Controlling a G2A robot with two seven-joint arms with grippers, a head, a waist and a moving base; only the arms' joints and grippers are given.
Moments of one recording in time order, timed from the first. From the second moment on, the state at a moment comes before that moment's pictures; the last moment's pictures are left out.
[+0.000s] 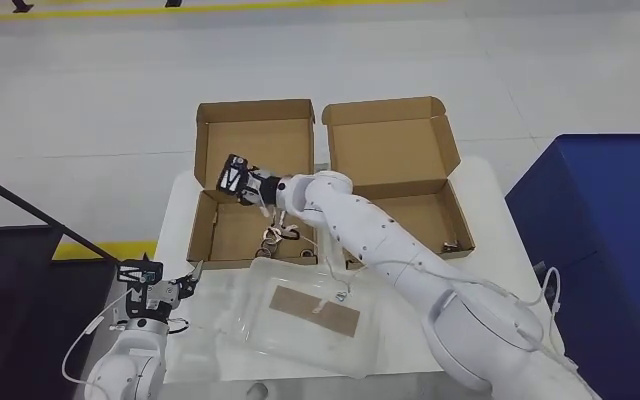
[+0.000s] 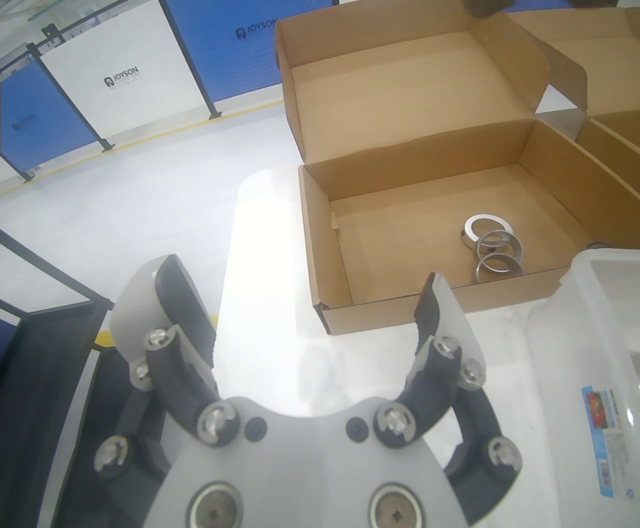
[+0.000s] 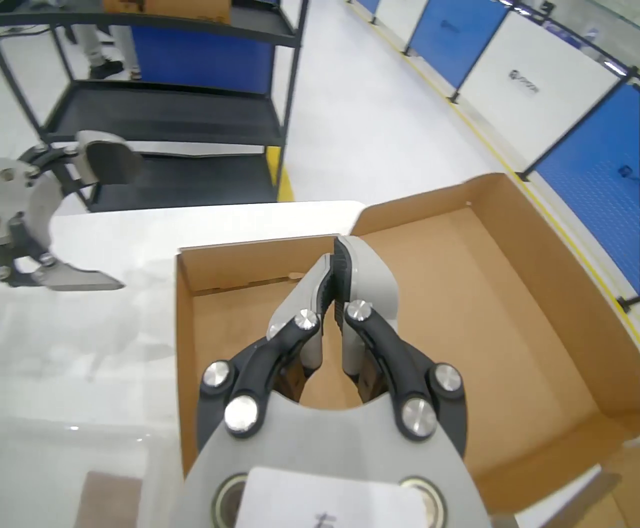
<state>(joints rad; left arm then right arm) 1.73 -1.15 -1.60 -1.80 1.33 0.00 0.00 -0.34 -1.67 0.52 -0.66 -1.17 -0.43 -0.05</state>
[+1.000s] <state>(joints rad) 1.73 -1.15 -1.60 -1.80 1.33 0.00 0.00 -1.09 -1.31 1.28 -1.71 -1.38 -0.37 0.29</state>
